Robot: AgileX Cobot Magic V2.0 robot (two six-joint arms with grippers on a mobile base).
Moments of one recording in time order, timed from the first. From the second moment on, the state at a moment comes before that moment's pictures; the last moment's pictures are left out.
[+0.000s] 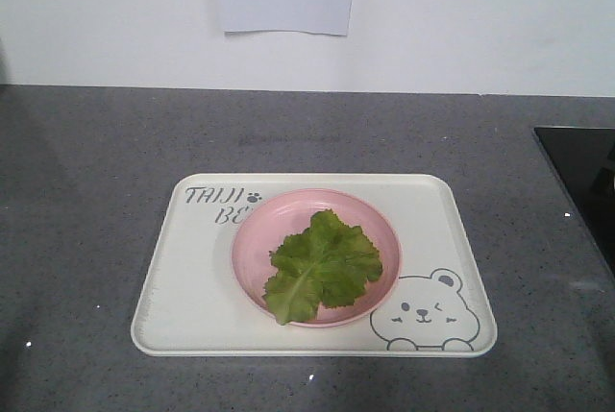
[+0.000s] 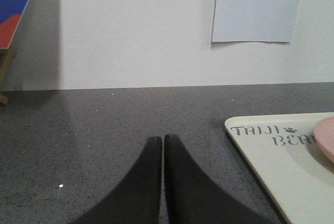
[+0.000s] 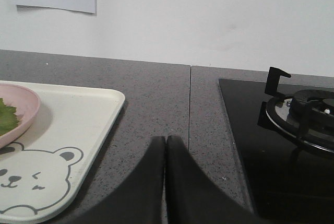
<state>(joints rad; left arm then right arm) -0.04 -0.01 0.03 0.04 0.04 -0.07 0.03 -0.01 0.03 -0.04 0.12 -0.03</state>
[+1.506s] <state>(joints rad) -0.04 -0.01 0.03 0.04 0.04 -0.07 0.03 -0.01 0.03 -0.03 0.05 -0.03</state>
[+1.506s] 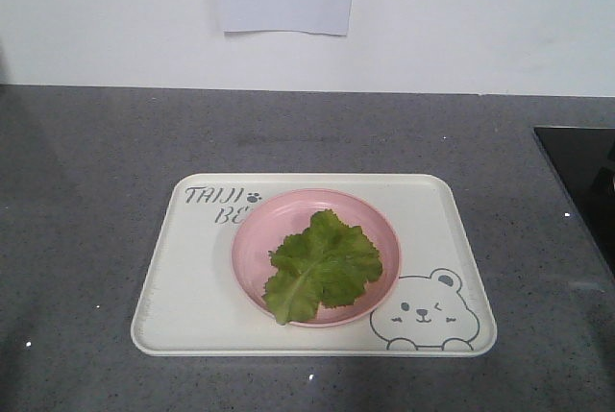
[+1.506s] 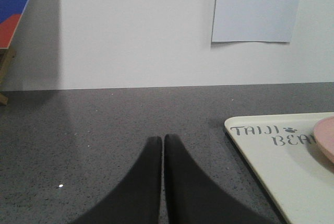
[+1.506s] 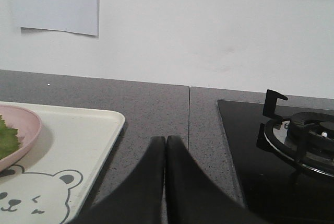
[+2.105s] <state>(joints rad) -0.04 -0.01 0.03 0.04 0.04 -0.07 0.02 -0.01 0.03 -0.03 0.05 -0.03</state>
